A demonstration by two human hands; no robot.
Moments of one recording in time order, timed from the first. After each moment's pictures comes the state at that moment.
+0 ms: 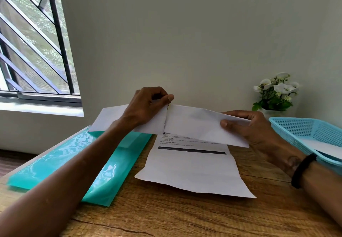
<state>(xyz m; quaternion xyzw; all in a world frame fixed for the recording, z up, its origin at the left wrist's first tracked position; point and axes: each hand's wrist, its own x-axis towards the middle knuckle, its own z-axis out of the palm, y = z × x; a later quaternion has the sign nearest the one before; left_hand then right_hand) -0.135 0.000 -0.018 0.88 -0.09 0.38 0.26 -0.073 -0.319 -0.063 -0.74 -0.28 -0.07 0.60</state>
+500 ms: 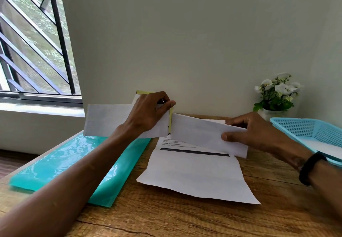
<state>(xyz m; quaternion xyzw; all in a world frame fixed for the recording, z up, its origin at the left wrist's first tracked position) -0.126 0.000 -0.036 0.89 -0.10 0.41 0.17 -0.066 -0.327 -0.051 -0.86 -0.30 -0.04 0.40</state>
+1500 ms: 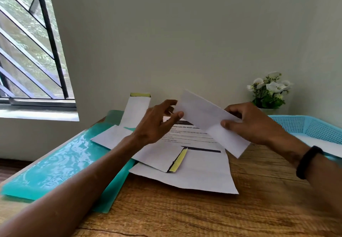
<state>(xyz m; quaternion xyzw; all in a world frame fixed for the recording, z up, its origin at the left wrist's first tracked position) -0.131 -0.034 -0.055 0.89 -0.13 0.33 0.27 -0.088 -0.323 -0.026 -0.89 -0.29 -0.14 0.32</state>
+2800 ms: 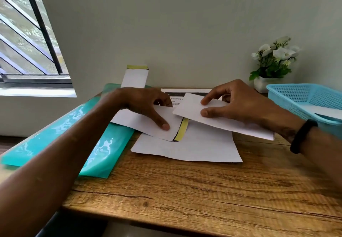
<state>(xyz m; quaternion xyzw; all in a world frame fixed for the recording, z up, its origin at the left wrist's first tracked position) -0.148 -0.014 -0.021 0.98 -0.08 -0.11 0.15 -0.107 -0.303 -0.042 -0.87 -0.34 -0.06 0.35</state>
